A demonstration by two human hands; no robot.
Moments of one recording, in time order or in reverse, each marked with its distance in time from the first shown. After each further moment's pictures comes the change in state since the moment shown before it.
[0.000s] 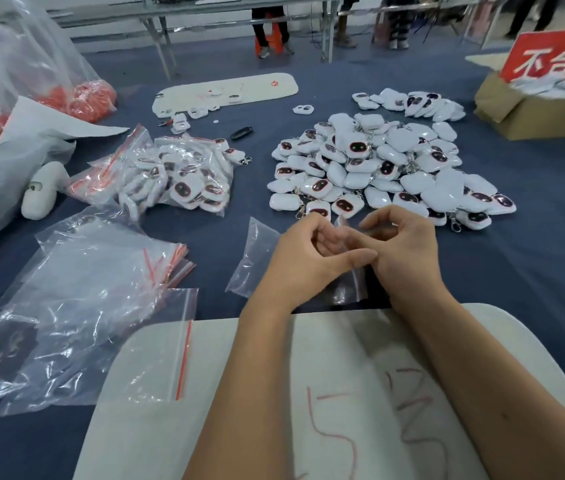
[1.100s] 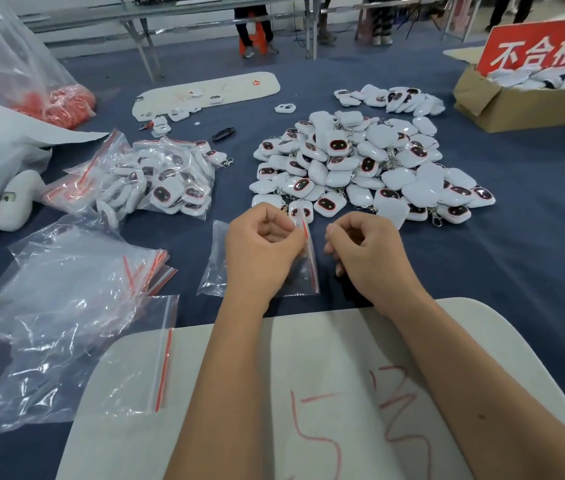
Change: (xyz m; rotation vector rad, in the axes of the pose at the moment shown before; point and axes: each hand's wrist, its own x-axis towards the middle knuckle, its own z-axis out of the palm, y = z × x) left_hand 0.002 0.000 -0.011 0.011 0.395 0.063; right_hand 0.000 0.001 0.006 -0.171 -0.105 -0.097
